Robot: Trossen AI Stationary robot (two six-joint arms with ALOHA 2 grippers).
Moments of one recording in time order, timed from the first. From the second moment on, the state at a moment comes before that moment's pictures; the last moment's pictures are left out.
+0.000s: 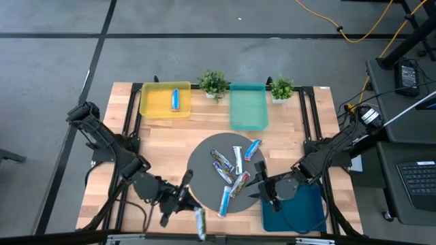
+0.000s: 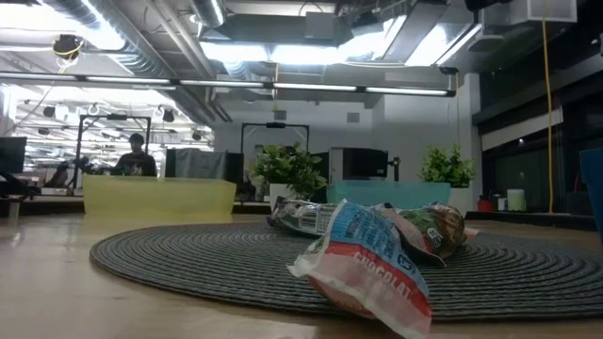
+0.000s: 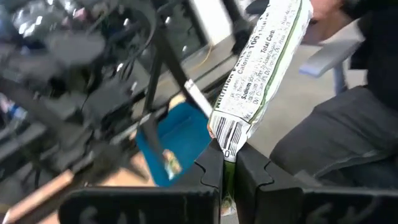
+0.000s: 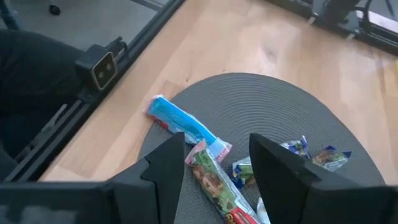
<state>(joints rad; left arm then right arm) -0.70 1.42 1.12 0.05 -0.34 0.31 0.67 1.41 0.92 -0.18 0.36 0.04</state>
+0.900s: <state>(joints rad) -0.54 1.48 1.12 0.03 -0.42 0.31 0.54 1.42 0.92 0.28 0.16 -0.28</state>
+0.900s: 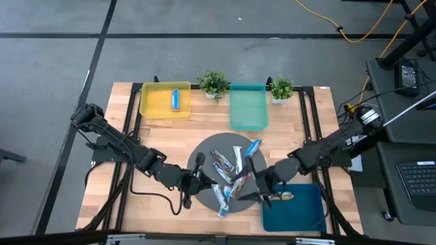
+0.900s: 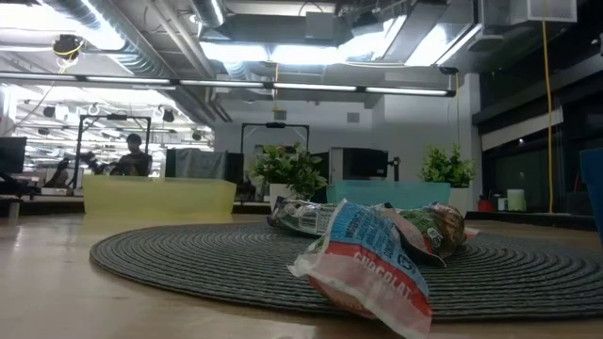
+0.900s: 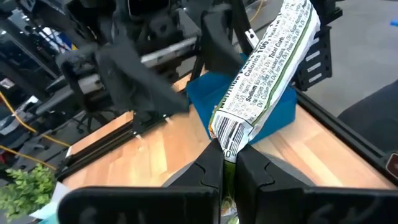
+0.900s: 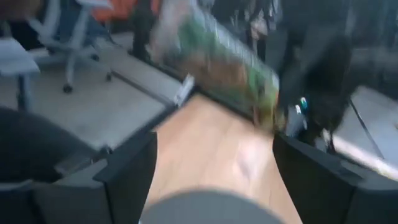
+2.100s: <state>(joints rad) -0.47 1.49 1.12 0.04 -0.40 0.27 0.47 1.52 0.92 0.60 0.02 -0.42</state>
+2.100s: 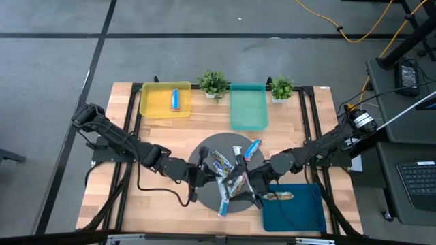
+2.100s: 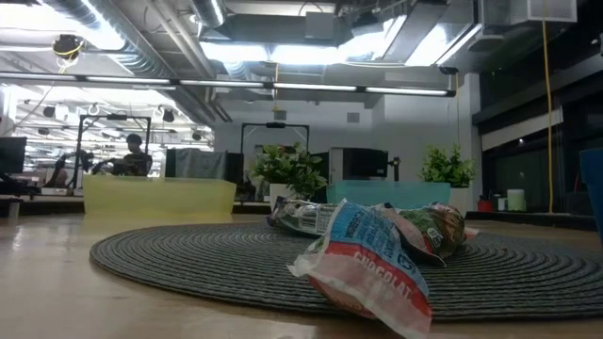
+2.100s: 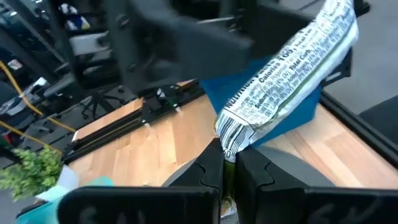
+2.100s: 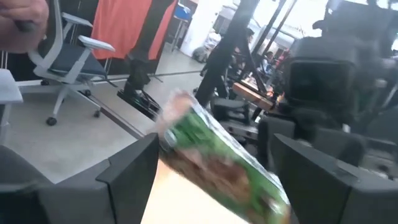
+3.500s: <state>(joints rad) -0.45 1.49 1.12 0.15 -0.40 0.25 0.61 1.53 0.93 0.44 0.60 -0.90</state>
